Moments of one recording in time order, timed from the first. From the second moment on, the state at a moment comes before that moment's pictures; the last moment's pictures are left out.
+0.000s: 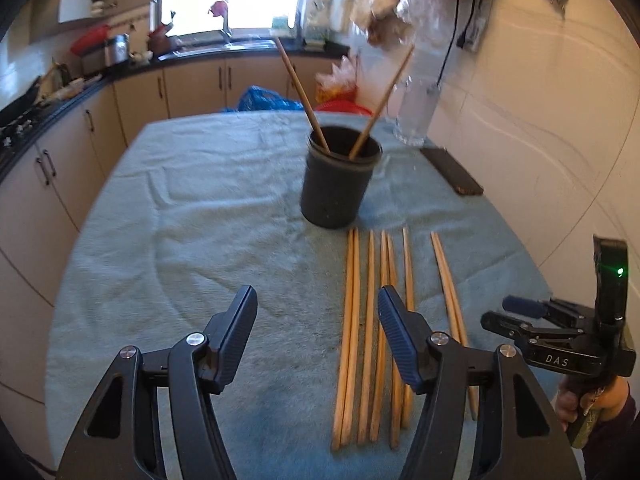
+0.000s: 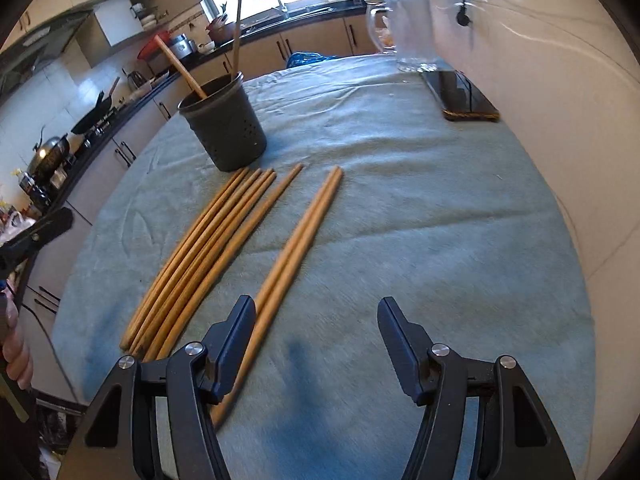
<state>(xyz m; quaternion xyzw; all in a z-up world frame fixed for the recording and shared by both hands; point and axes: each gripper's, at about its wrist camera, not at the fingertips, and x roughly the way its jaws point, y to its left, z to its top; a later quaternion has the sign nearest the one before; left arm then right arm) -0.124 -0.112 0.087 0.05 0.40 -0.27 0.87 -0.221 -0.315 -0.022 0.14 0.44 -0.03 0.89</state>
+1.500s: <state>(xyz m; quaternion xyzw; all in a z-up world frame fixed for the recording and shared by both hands) -0.056 -0.137 0.018 0.03 0.50 -0.31 0.81 -0.164 -0.312 -0.040 0.11 0.49 -0.07 0.86</state>
